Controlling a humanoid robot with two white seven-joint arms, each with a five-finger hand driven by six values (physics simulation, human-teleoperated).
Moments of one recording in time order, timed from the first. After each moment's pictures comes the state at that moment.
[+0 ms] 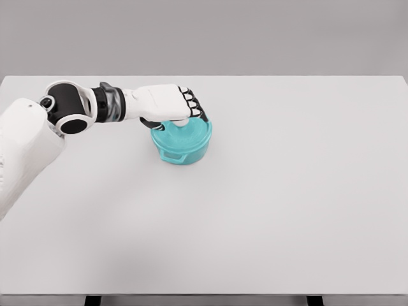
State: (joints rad) left arm -0.83 0.44 -0.69 -1.37 -0.76 -0.61 -0.61; right arm 0.05 0.00 -0.16 0.08 -0.01 -0.25 -0.17
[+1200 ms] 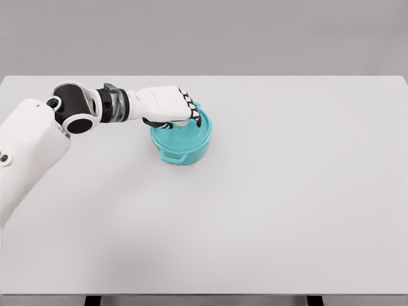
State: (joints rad) left arm -0.84 0.41 -0.69 -1.32 -0.77 -0.61 -0.61; right arm 0.05 0.00 -0.16 0.08 -0.01 -0.25 -0.17
